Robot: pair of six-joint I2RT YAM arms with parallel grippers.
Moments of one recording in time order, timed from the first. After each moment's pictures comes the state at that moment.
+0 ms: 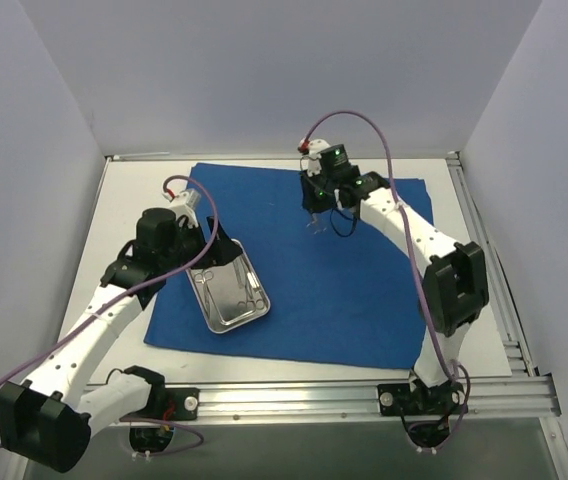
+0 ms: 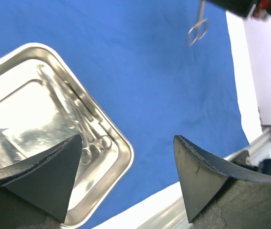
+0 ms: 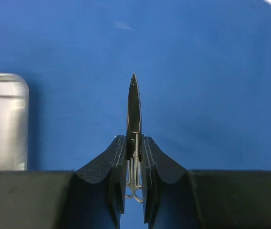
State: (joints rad) left arm -0.37 1.06 0.88 -0.36 0.29 -0.54; right arm 0.53 1.80 1.57 -0.49 -0.09 0.10
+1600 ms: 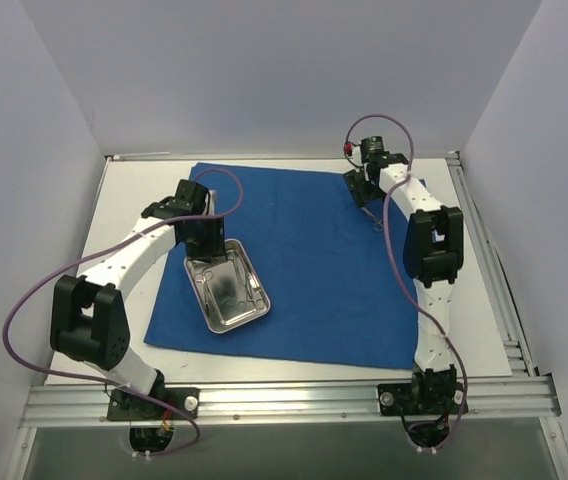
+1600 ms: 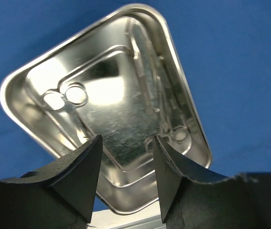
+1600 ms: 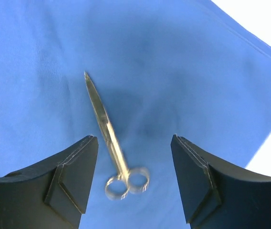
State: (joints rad) left arm -0.33 1.57 1.21 -0.72 0.14 -0.36; right arm 0.16 2.34 2.01 -0.72 0.10 -0.32
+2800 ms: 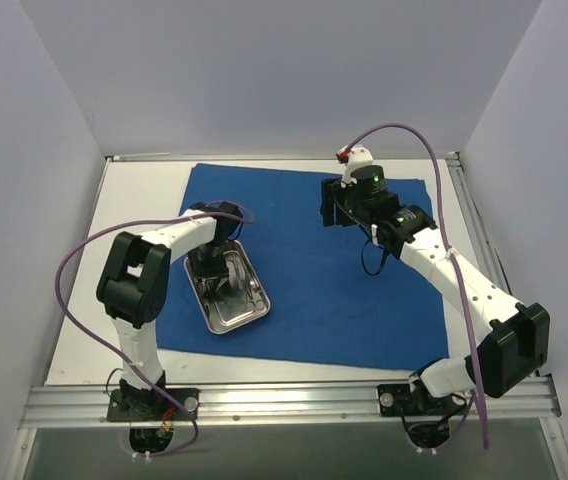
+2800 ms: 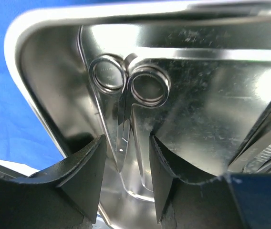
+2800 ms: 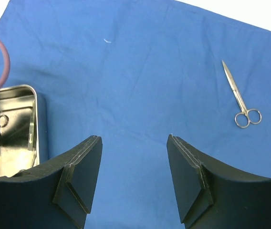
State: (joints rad) left arm -0.44 1.94 1.35 -1.07 -0.29 -0.77; right arm 0.51 1.40 1.26 -0.41 0.12 0.20
